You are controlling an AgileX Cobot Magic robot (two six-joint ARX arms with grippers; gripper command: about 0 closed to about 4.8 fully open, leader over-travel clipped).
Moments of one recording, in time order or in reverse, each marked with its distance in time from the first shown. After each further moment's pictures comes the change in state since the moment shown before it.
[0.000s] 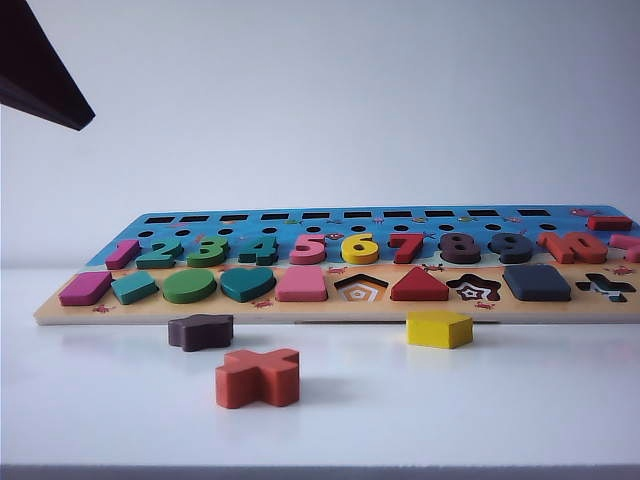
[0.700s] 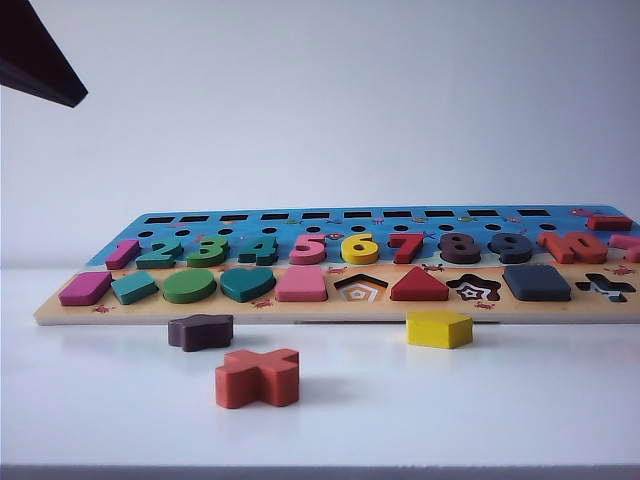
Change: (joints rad) left arm 0.053 -0.041 0.000 0.027 0.000 0.000; right arm -0.188 -0.271 -0.182 0.002 -0.008 0.005
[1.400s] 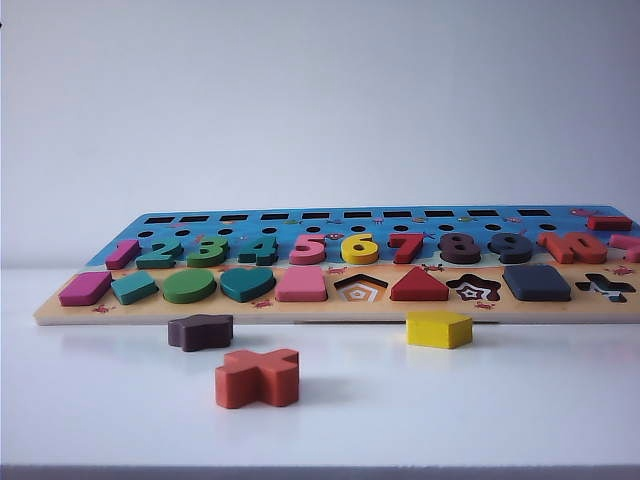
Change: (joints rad) left arm 0.300 -0.183 -0.015 0.100 -0.057 0.108; right arm -0.079 -0.134 -0.110 0.005 0.045 0.000
